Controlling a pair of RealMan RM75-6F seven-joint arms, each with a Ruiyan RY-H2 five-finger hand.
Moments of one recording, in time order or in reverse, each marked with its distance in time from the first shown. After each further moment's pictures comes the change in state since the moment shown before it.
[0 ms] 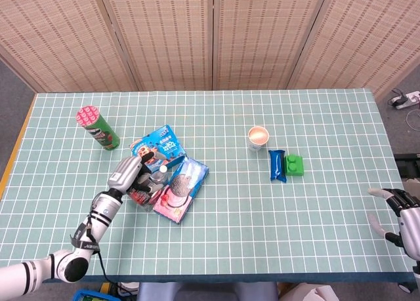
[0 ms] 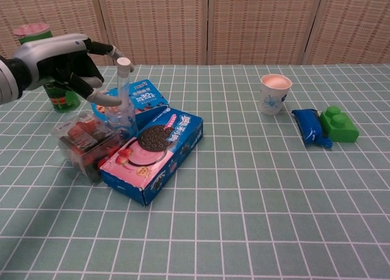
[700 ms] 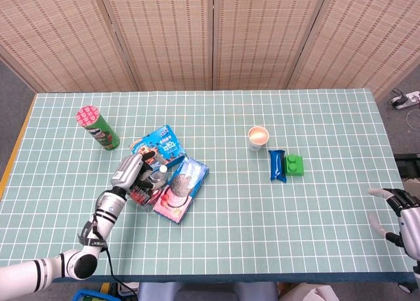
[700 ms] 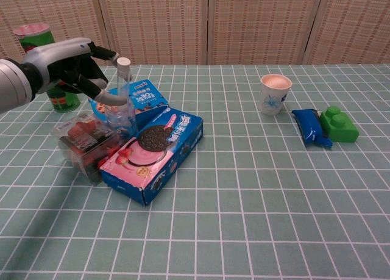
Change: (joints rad) left arm -0.019 -0.063 -0.018 0.030 -0.089 0.034 0.046; right arm 0.000 0.000 0.000 0.002 0.001 0.000 0.006
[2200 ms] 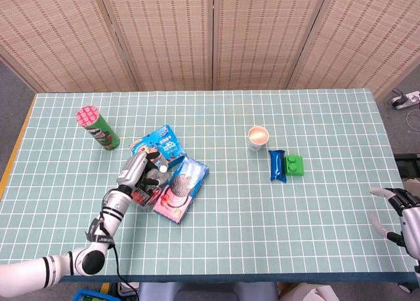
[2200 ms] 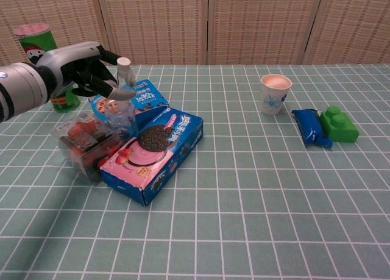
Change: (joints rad) left arm -0.020 -0.048 -0.033 0.027 -0.064 -0.020 -0.026; right arm 0.001 0.002 0.002 0.006 0.005 -0.001 0.017
